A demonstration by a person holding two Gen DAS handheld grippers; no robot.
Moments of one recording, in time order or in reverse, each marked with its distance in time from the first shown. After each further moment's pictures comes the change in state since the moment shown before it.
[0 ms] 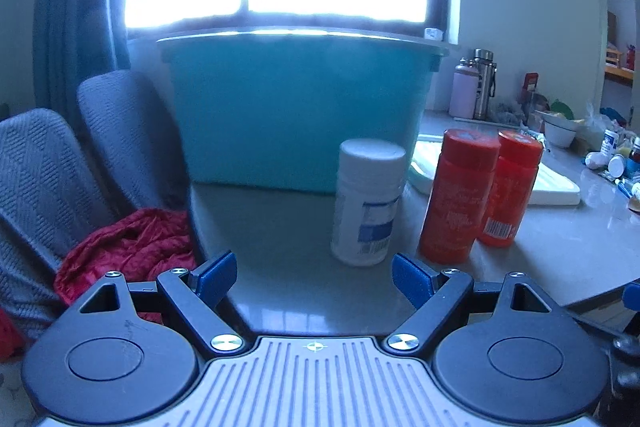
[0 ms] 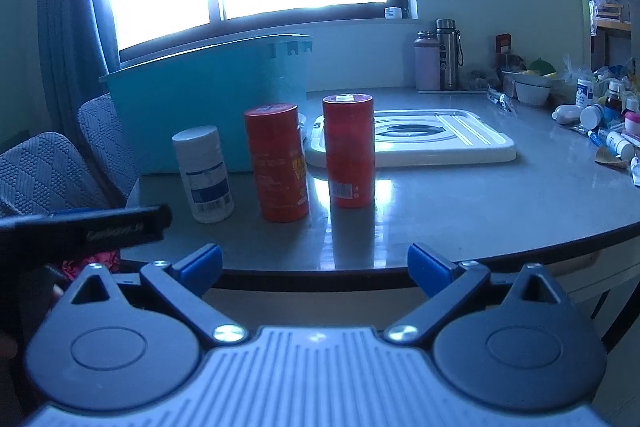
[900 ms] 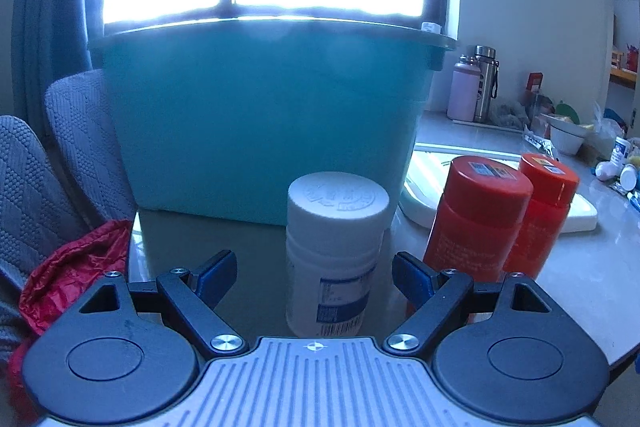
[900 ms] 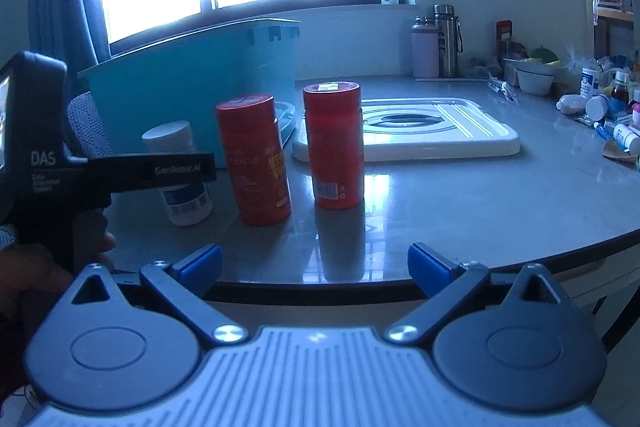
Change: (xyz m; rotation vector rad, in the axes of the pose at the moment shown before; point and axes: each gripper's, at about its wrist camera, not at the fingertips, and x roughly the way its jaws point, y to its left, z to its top) left arm 0.082 -0.027 0.027 -0.020 0.017 -0.016; right arm 0.029 -0.013 0.009 0.002 0.031 0.010
